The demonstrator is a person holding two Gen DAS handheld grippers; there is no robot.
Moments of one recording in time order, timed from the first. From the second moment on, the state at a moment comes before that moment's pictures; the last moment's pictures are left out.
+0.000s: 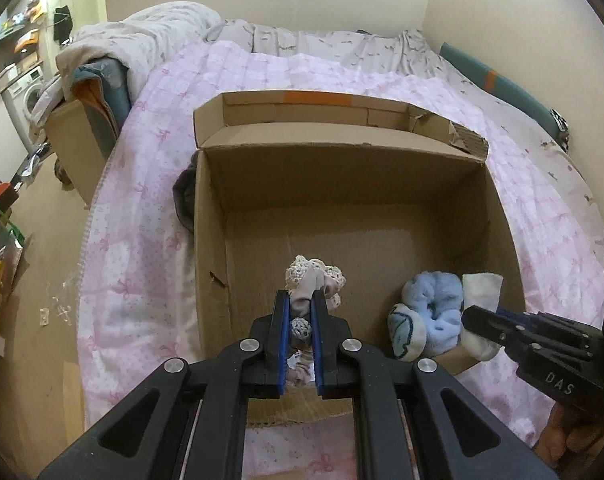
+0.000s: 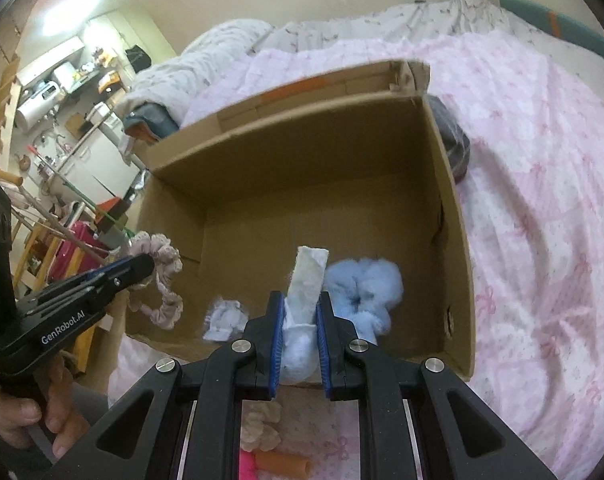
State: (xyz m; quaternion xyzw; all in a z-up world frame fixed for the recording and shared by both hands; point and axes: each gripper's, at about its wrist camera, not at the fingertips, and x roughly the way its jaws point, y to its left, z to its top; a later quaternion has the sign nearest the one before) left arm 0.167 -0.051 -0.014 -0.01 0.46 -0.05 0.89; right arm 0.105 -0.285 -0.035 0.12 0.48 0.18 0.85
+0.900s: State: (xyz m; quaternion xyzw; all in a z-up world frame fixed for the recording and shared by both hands) left arm 0.154 -0.061 -0.024 0.01 0.46 -0.06 0.89; right arm 0.103 -0.283 -0.045 0.13 0.49 0.17 0.84
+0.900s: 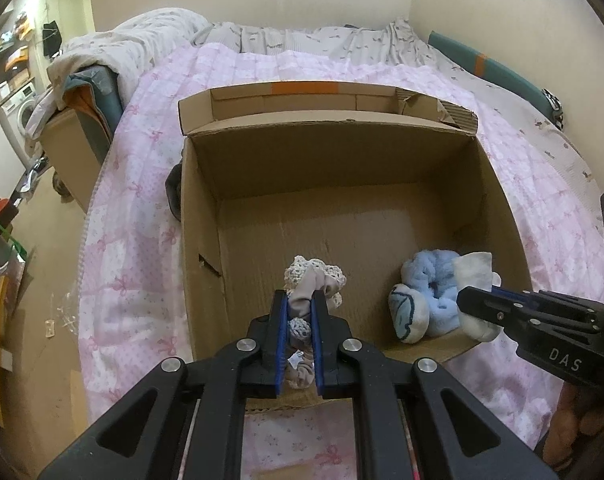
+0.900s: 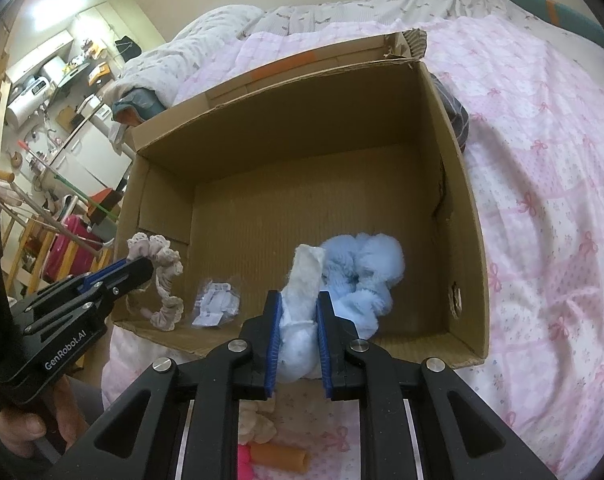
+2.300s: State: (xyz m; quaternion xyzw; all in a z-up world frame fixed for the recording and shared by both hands) left arm 0.124 -0.048 -0.002 0.00 0.45 -0.02 0.89; right arm 0.090 -0.309 -0.031 0.14 0.46 0.11 0.87
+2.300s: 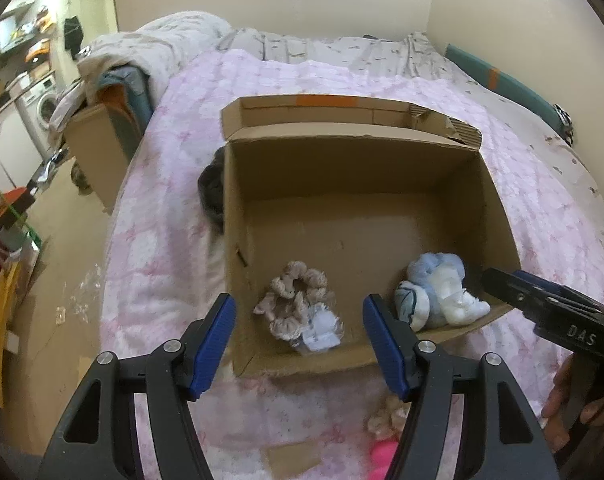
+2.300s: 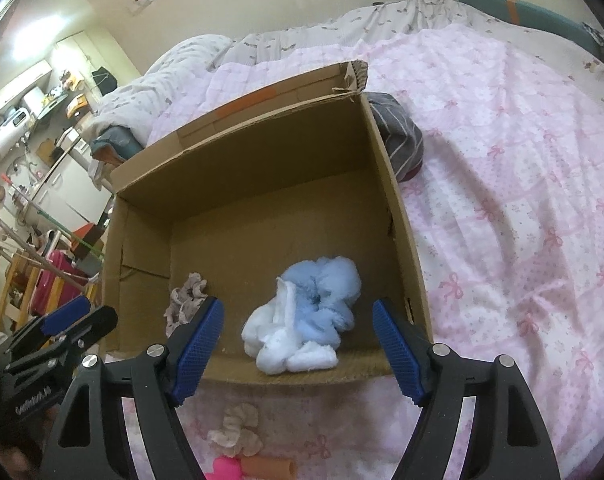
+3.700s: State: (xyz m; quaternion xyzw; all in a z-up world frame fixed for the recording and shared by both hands) left arm 0.066 0.013 -0.071 -0.14 0.59 0.04 0.80; right arm 0.007 -0.293 -0.028 0.12 0.48 0.11 0.86
